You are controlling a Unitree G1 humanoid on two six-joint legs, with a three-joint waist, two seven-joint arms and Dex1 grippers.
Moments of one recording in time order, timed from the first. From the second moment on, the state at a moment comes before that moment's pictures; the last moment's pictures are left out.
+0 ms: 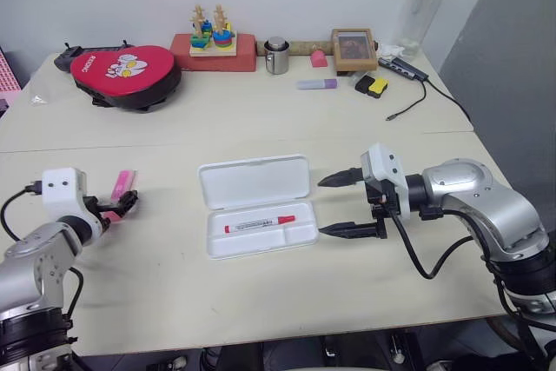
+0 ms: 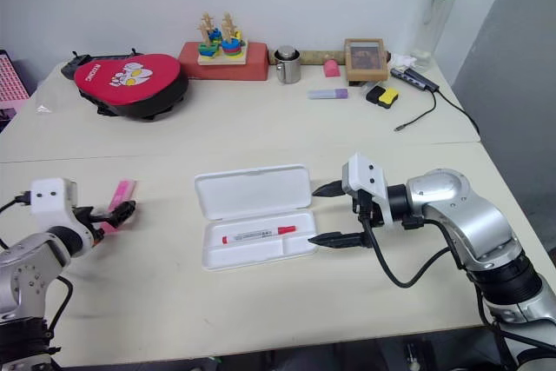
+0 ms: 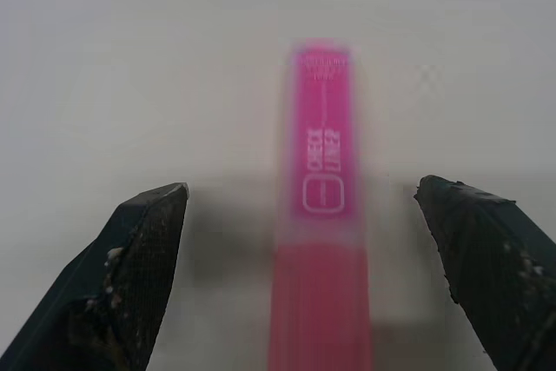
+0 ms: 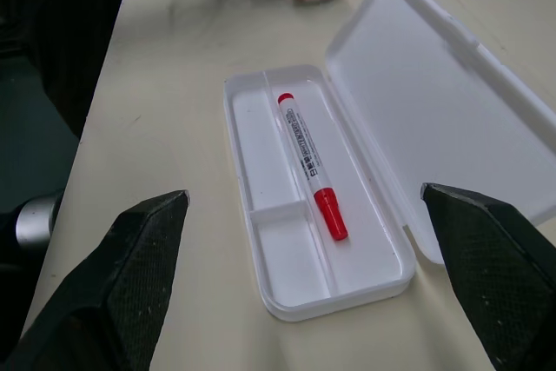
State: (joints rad) left arm -0.16 0.68 0.49 0.09 -0.42 0.76 -0.34; right arm -0.54 -0.73 0.24 -0.35 0.48 0.62 1.12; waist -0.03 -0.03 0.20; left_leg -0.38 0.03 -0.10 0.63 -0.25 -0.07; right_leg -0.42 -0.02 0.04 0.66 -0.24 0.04
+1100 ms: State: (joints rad) left arm -0.17 0.66 0.48 0.07 -0.41 0.78 -0.30; right arm -0.64 -0.63 0.17 -0.34 0.57 0.72 1.05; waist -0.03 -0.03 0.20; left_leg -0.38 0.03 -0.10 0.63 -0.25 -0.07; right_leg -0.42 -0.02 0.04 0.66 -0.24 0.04
